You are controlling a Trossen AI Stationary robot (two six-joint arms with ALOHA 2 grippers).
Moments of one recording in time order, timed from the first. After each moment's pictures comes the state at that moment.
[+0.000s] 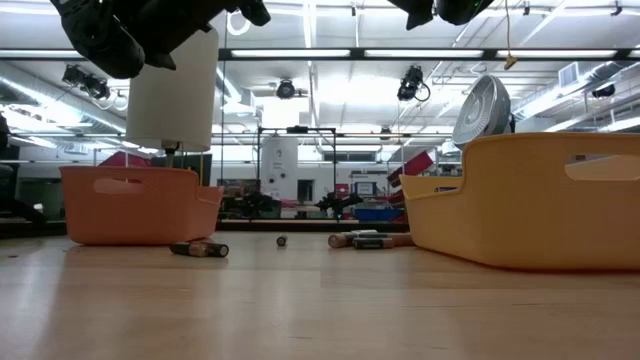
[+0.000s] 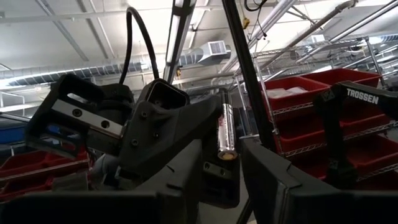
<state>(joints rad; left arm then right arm) 0.08 1.38 0.56 1.38 0.38 0.05 -0.12 1.65 1.19 0.70 -0.65 -0.43</state>
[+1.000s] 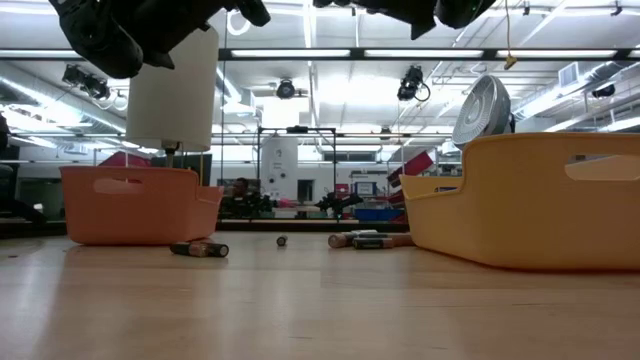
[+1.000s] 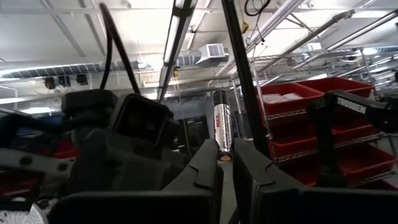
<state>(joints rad) 0.07 1.38 0.55 1.40 0.38 0.00 -0.16 1.65 1.19 0.54 -0.58 -0.37</state>
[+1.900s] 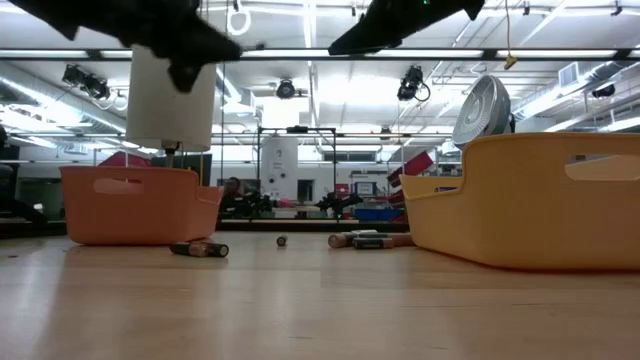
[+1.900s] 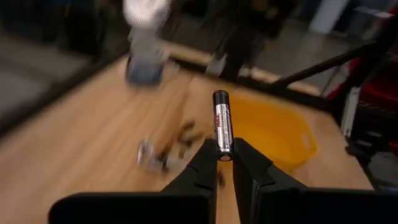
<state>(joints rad) 0.03 0.81 0.55 0.01 -0.10 -0.28 -0.22 1.44 1.19 -0.18 -0.17 -0.42</state>
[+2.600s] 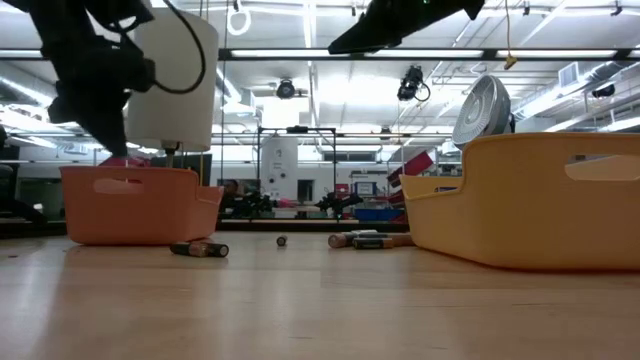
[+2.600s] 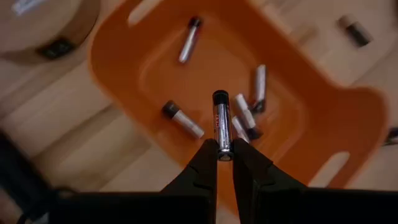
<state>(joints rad) 0.03 0.84 0.70 -1.03 -0.23 -0.84 -0.22 1.44 1.19 -0.17 -0.17 -0.42</state>
